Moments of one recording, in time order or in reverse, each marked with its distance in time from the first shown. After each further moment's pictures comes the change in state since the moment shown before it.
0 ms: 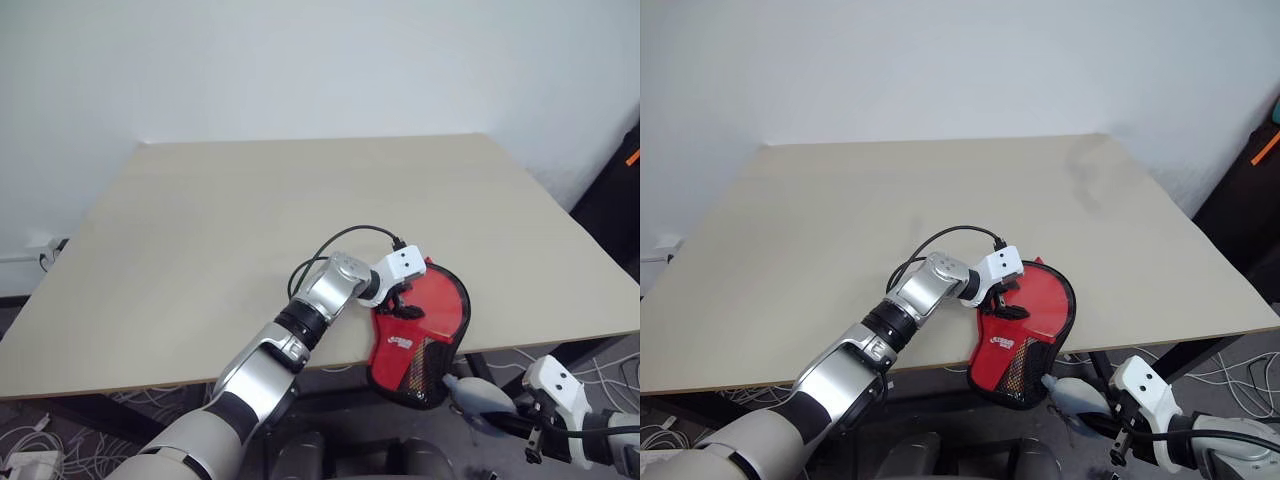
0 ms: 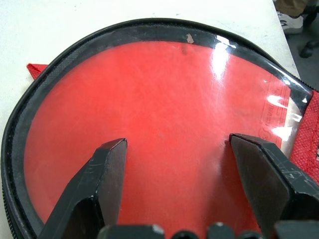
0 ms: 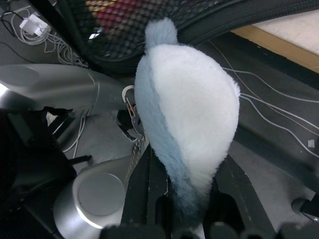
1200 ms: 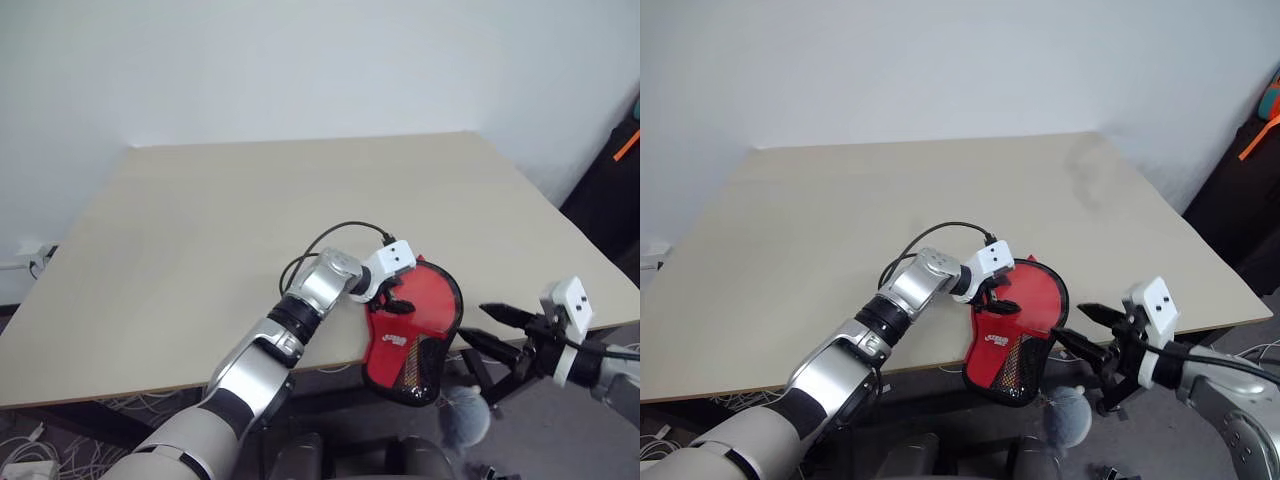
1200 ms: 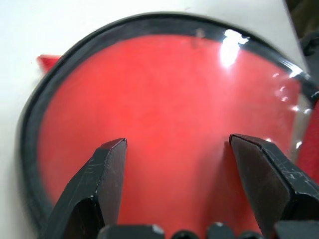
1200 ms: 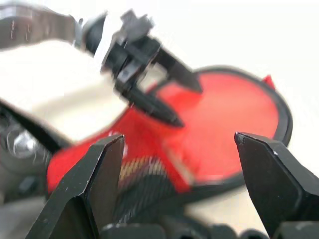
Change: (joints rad) left arm -0.014 0.096 0.050 -0.040 -0.013 0.052 -0.034; right arm -0.514 0.148 -0.050 0.063 0.287 0.170 -0.188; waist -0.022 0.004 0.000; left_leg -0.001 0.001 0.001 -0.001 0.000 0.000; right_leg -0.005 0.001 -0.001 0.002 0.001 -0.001
